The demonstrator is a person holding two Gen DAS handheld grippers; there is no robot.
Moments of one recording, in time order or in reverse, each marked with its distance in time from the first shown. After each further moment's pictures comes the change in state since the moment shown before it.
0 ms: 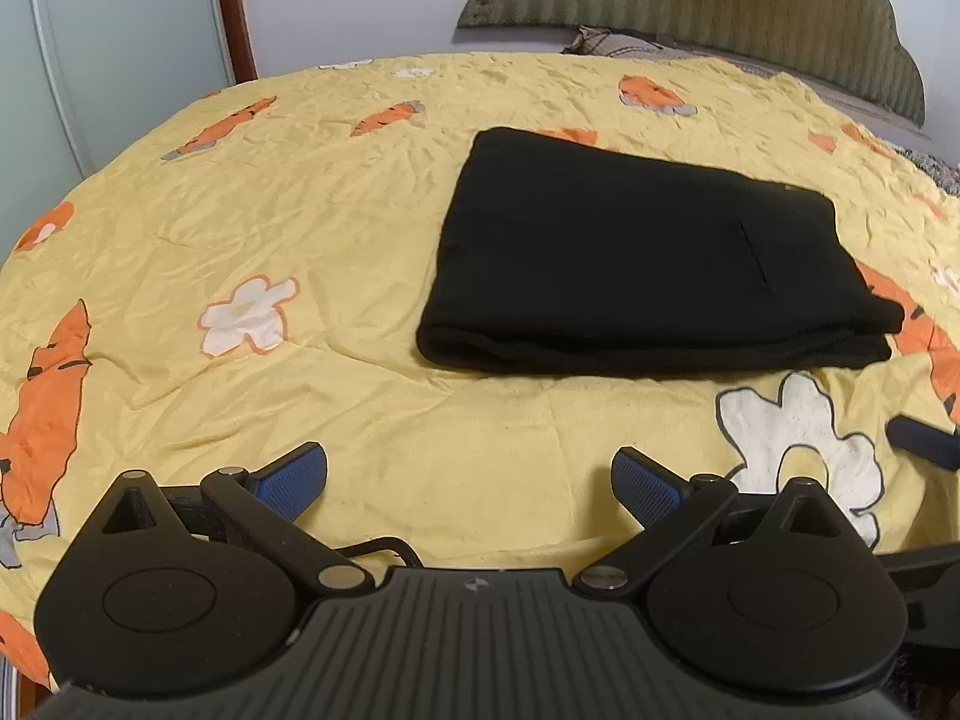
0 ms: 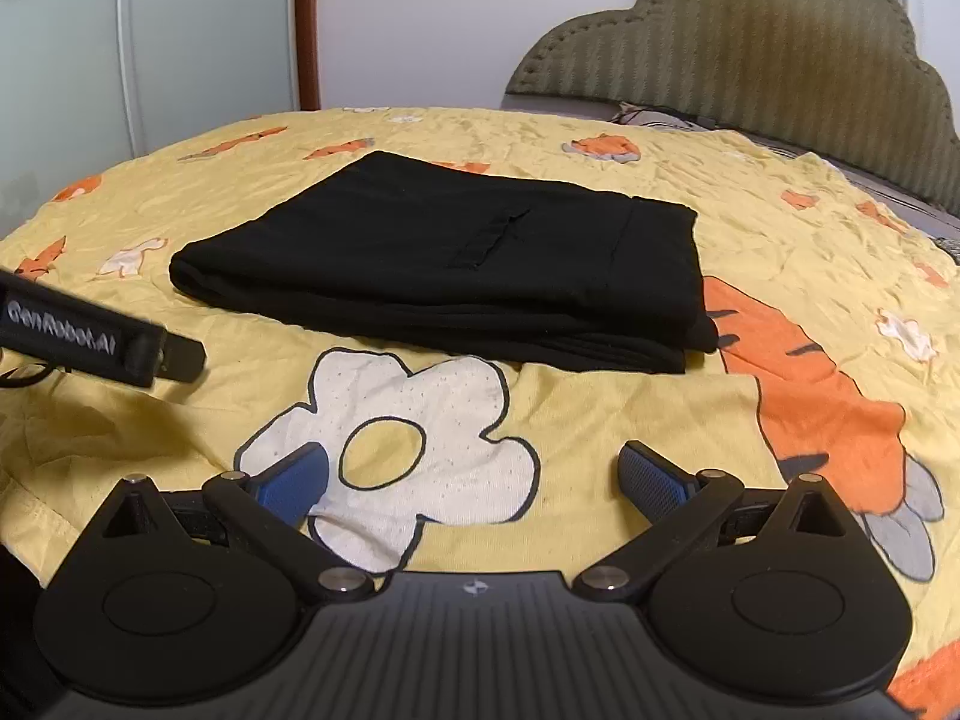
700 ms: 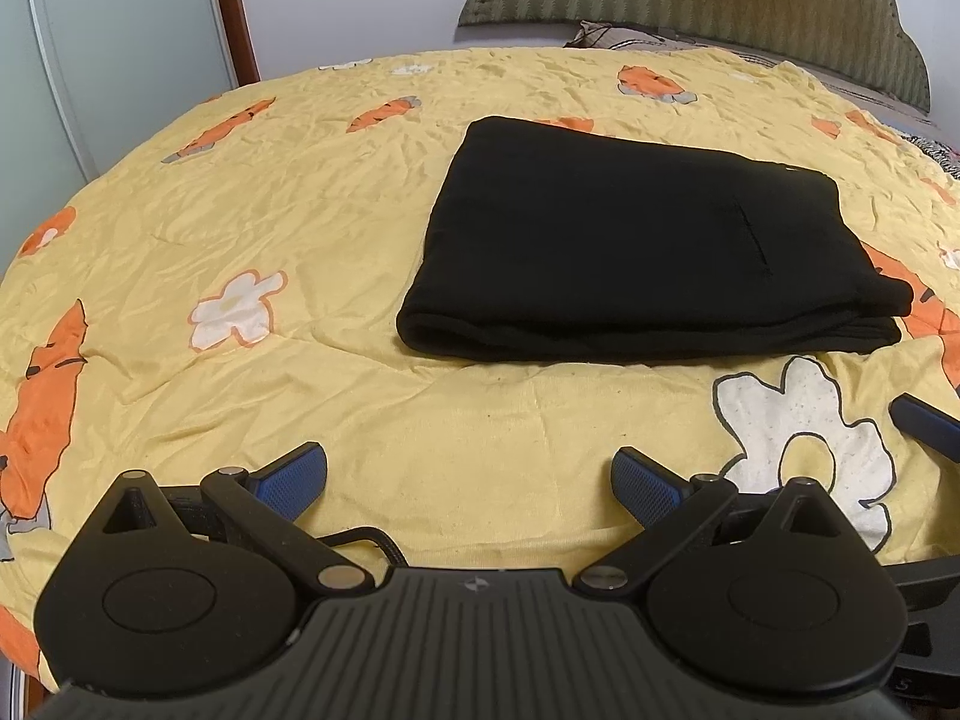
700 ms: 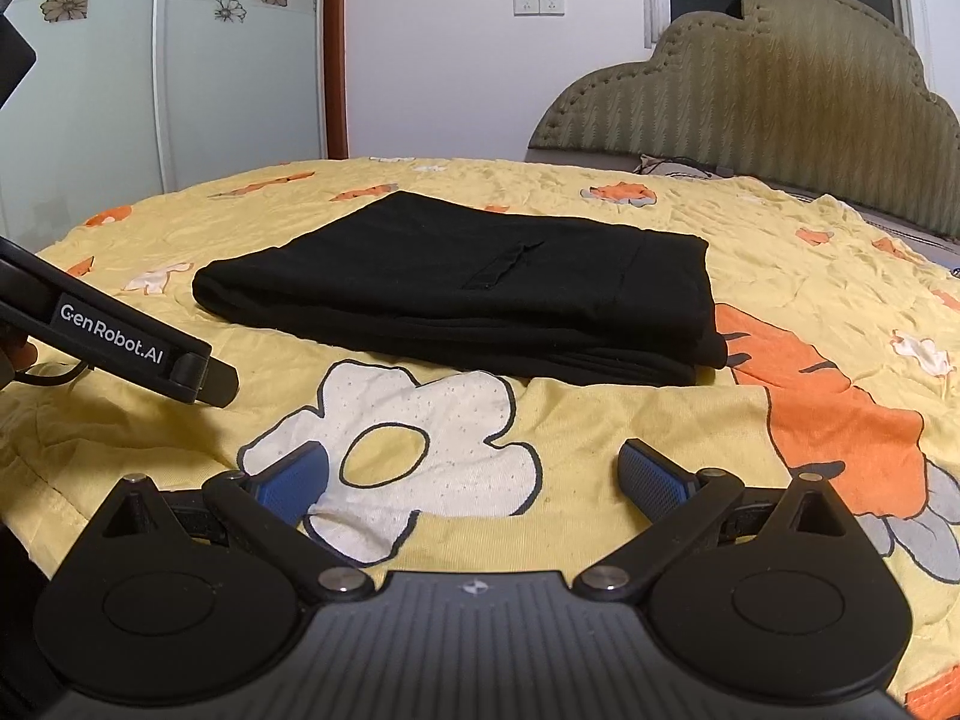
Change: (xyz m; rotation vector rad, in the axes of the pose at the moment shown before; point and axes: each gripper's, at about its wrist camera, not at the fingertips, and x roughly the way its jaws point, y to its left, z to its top) left arm 0.006 -0.010 -0.004 0.015 -0.002 0.025; right arm -0.002 -0.004 -0.018 -0.017 -0.138 0.048
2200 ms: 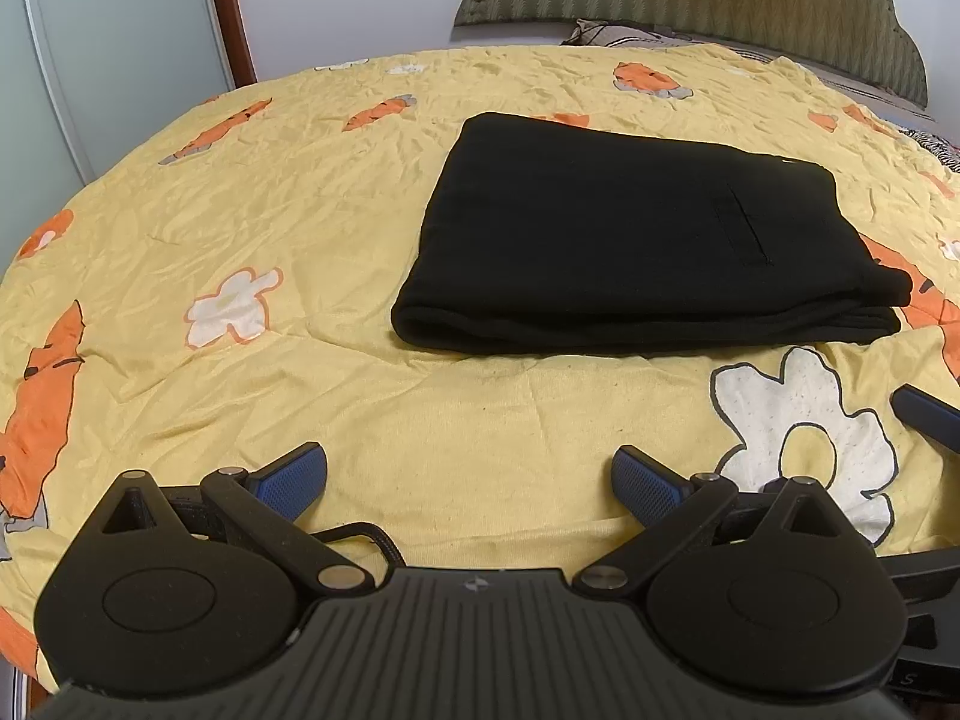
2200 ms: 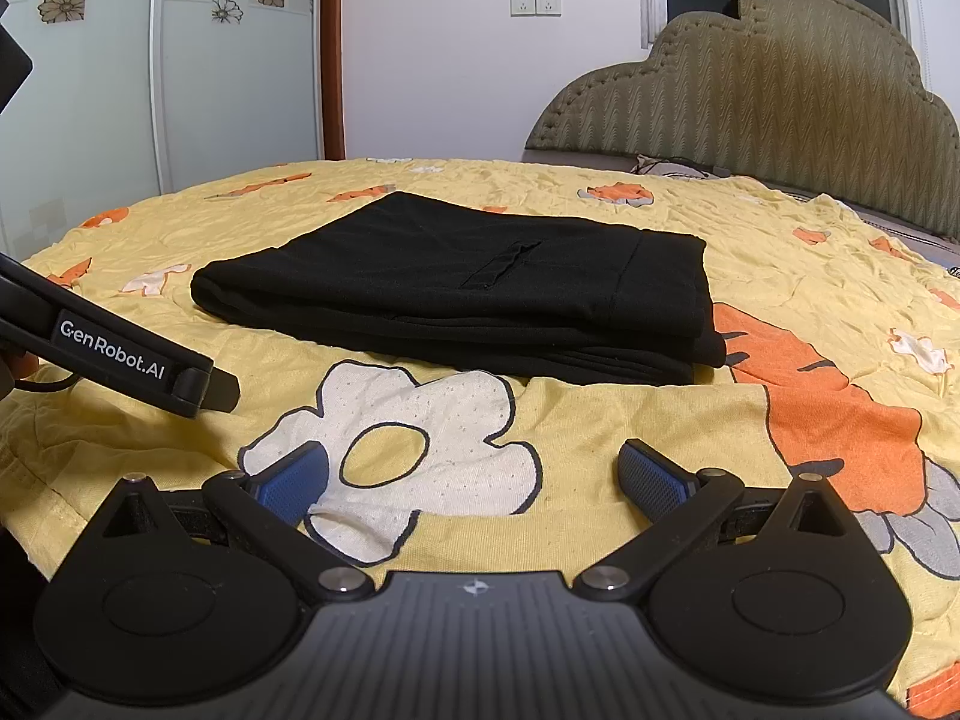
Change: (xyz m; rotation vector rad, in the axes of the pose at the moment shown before) left arm 0.001 -0.003 -0.003 0.009 -0.002 0.001; right arm 0.000 0.002 -0.001 0.003 -0.001 -0.008
